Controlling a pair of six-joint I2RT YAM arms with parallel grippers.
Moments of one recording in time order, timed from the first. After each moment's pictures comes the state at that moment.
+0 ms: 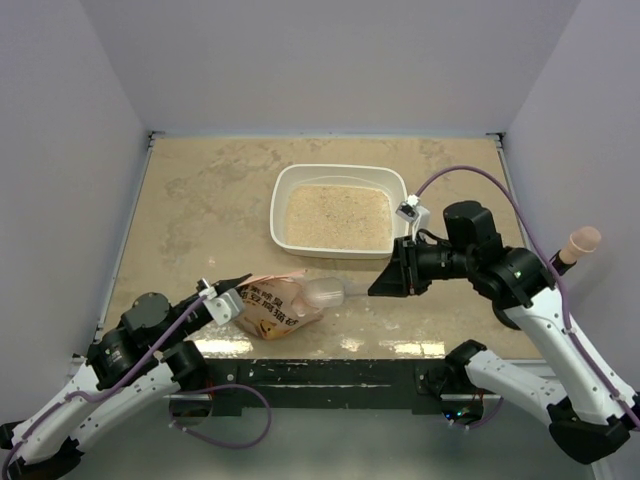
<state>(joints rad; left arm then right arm) -0.89 0.19 0.57 -0.47 -0.02 0.47 0.56 0.89 1.16 -0.94 -0.65 0.49</state>
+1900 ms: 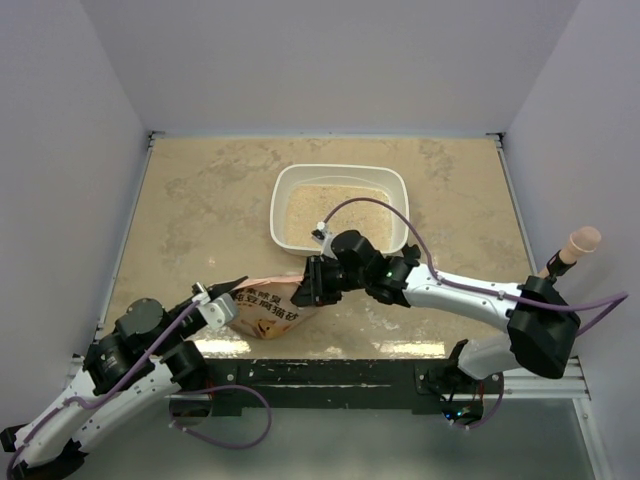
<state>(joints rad) -0.89 0.13 0.56 -0.50 -0.02 0.47 0.99 1.40 0.88 -0.12 -0.35 0.94</state>
